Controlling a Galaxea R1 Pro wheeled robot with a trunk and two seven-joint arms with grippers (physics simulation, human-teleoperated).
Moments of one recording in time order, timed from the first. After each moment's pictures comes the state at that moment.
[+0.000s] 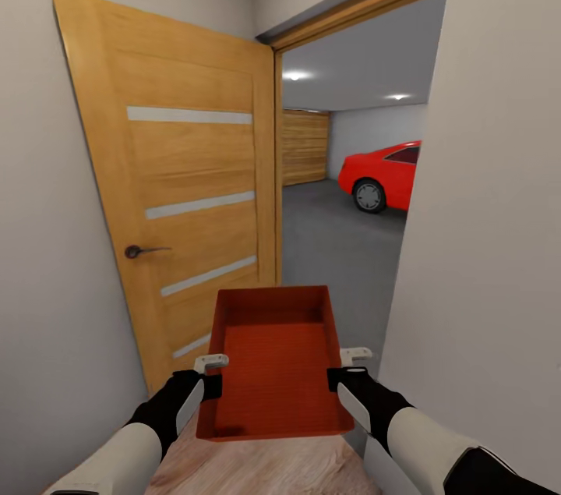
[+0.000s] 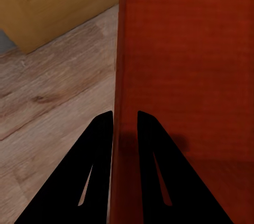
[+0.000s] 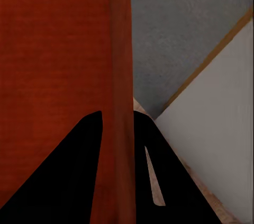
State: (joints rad) left arm -0.67 -0.08 0.00 -0.44 0.11 0.45 0.14; right arm -0.76 0.07 0.63 -0.29 -0.59 0.23 -0.33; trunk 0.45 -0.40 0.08
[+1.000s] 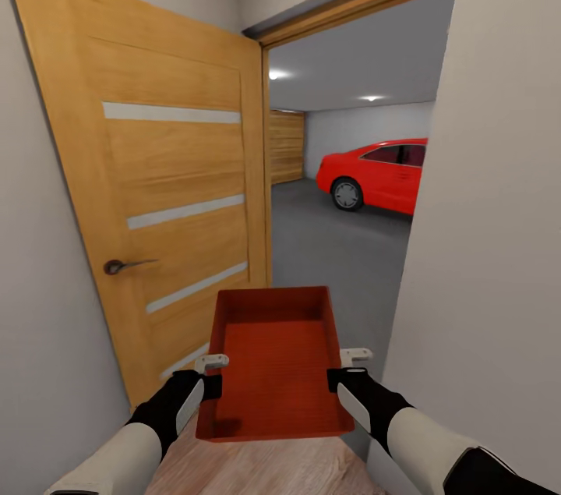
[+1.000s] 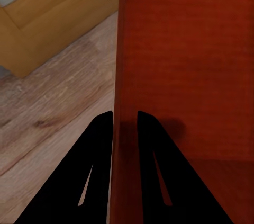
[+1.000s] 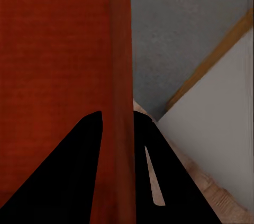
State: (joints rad) left arm -0.67 -0.08 0.00 -0.44 0.11 0.45 0.13; right arm -0.76 0.07 0.63 -0.28 -0.60 0.24 -0.33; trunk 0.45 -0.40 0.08
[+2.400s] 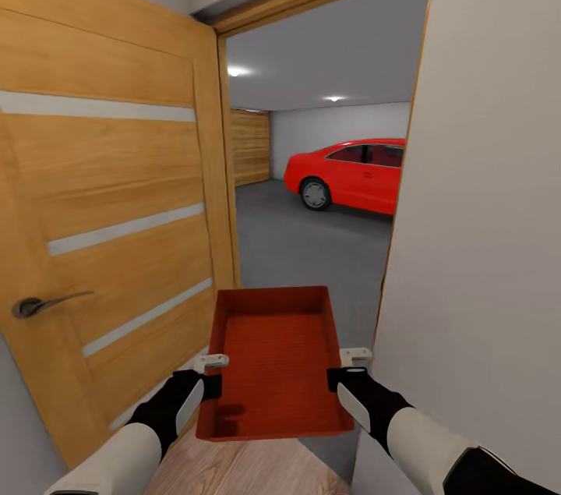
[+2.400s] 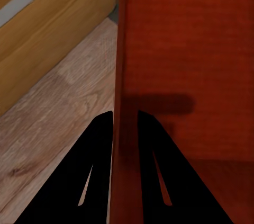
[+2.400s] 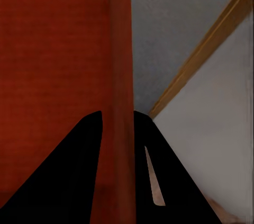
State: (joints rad) left arm -0.67 -0.08 0.00 -0.44 0.11 0.45 0.13; right arm -0.76 0.08 0.63 -0.28 -0.59 0.24 -0.33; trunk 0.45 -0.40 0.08
